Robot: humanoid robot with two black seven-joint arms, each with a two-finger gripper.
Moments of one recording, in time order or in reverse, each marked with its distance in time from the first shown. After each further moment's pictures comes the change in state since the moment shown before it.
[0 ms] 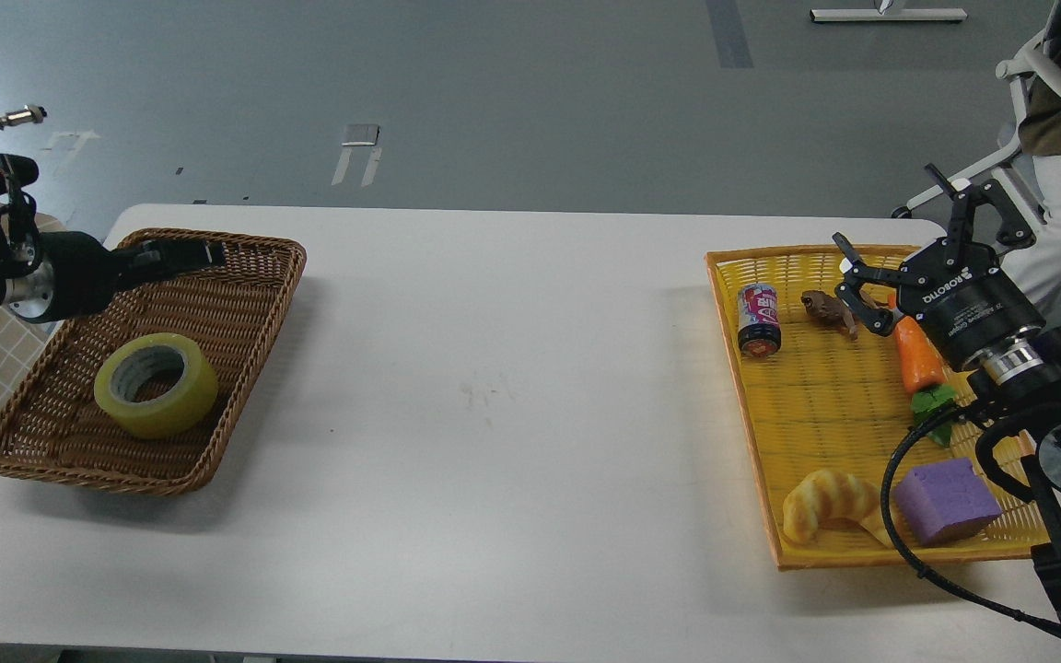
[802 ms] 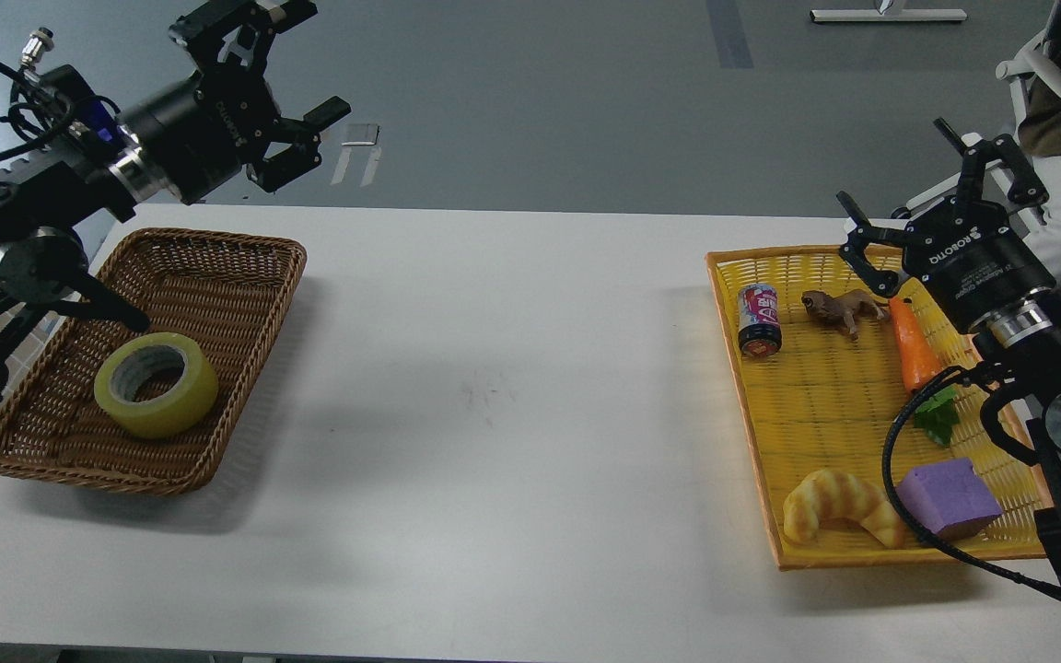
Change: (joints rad) left arm 0.083 -0.307 -0.264 -0.069 -0.752 -0.003 -0.109; right arm 0.091 -0.007 0.005 -0.006 -0.003 0.000 -0.010
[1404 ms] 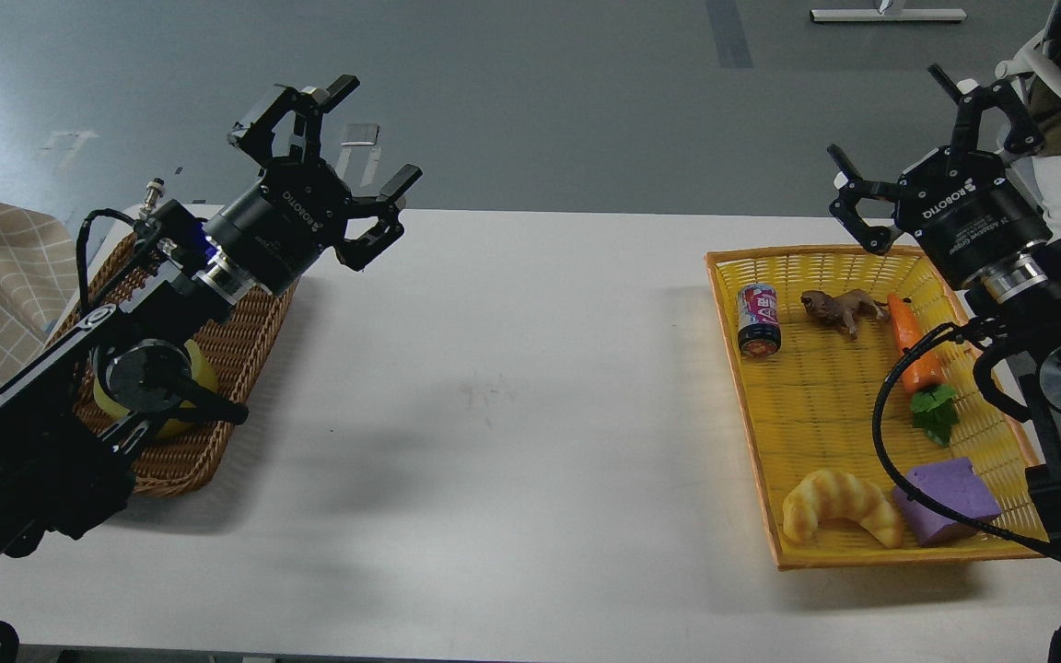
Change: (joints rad) left arm 0.295 -0.216 -0.251 -0.101 0.001 0.000 0.024; right arm 0.076 0.028 -0.019 -0.022 0.004 0.000 -0.006
